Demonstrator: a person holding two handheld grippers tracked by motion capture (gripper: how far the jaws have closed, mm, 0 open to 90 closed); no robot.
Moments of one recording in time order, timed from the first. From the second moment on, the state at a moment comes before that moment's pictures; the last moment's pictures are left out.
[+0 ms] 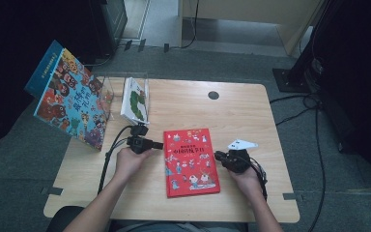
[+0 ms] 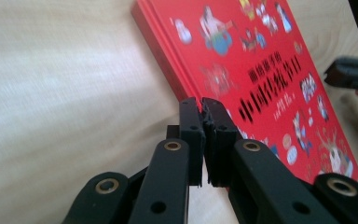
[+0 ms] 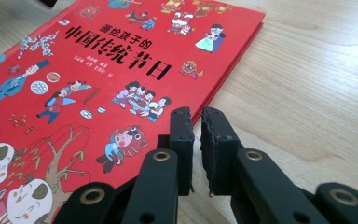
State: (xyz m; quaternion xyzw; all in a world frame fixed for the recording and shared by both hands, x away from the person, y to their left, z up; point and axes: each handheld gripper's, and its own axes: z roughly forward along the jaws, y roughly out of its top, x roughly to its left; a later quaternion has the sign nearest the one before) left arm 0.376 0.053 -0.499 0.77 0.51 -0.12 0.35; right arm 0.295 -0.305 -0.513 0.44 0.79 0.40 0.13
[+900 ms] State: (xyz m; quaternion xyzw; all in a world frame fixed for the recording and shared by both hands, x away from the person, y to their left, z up) left arm 0.342 0.043 -0.509 0.77 0.52 -0.14 0.34; right arm 0.308 -0.299 -0.511 0.53 0.75 0.39 0.01
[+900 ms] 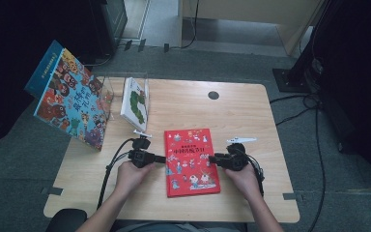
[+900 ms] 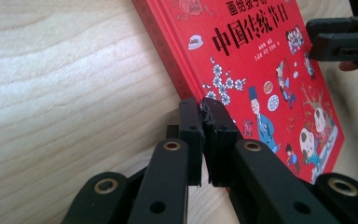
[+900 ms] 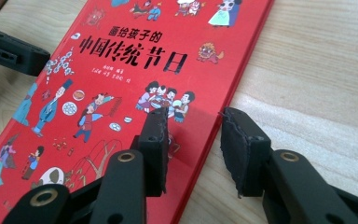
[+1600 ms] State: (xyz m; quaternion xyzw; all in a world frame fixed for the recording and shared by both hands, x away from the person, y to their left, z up) left arm 0.341 0.041 -0.510 0.76 0.52 -0.14 0.35; right arm 0.340 -0.294 -0.486 0.62 0.72 0.30 -0.07
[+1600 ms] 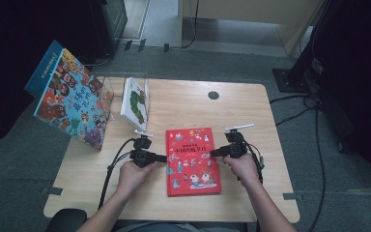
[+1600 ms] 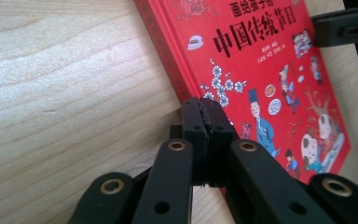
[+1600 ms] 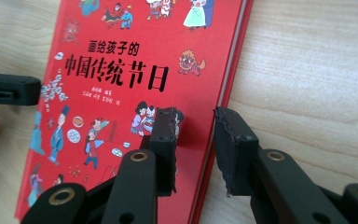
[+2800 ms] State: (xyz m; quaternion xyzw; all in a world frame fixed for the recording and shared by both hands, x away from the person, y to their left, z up) left arm 0.343 0.037 -0.506 0.76 0.51 -0.16 0.37; right arm 0.358 -0.216 -0.373 0.52 0.82 0.25 -0.04
